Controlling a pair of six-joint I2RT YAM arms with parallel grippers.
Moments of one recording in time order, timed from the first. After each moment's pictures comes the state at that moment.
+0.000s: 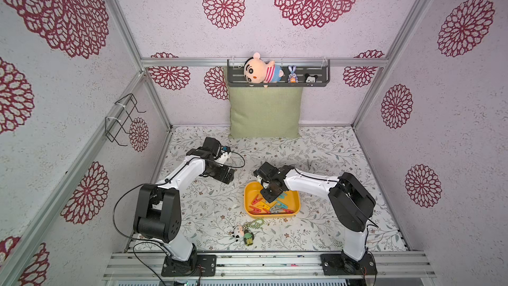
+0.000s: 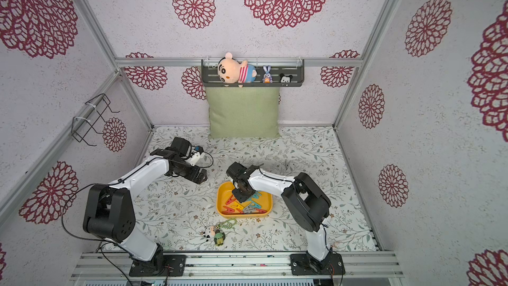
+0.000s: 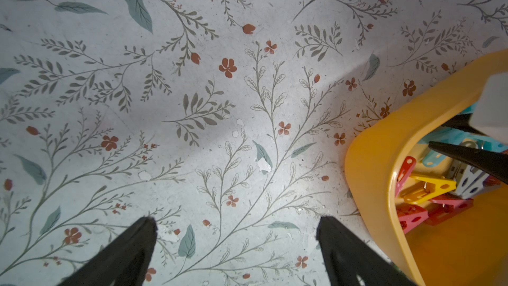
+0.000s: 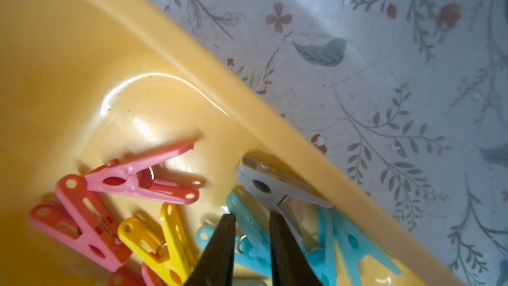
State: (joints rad) left arm -0.22 1.65 1.19 -0.78 0.18 0.19; right arm 0.87 1.90 1.30 -0.70 0.04 0.10
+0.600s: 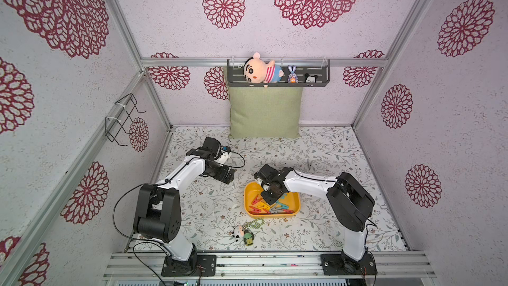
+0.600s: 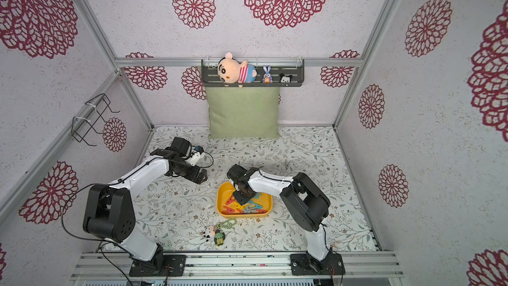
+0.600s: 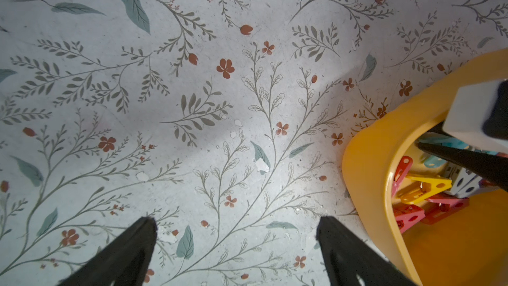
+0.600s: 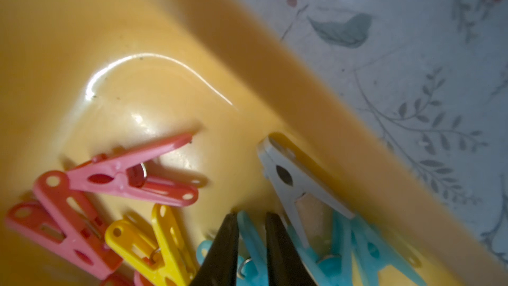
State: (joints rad) left arm -0.22 1.65 1.19 -0.78 0.19 0.19; right arm 0.87 1.91 1.27 -0.68 0.03 0.11
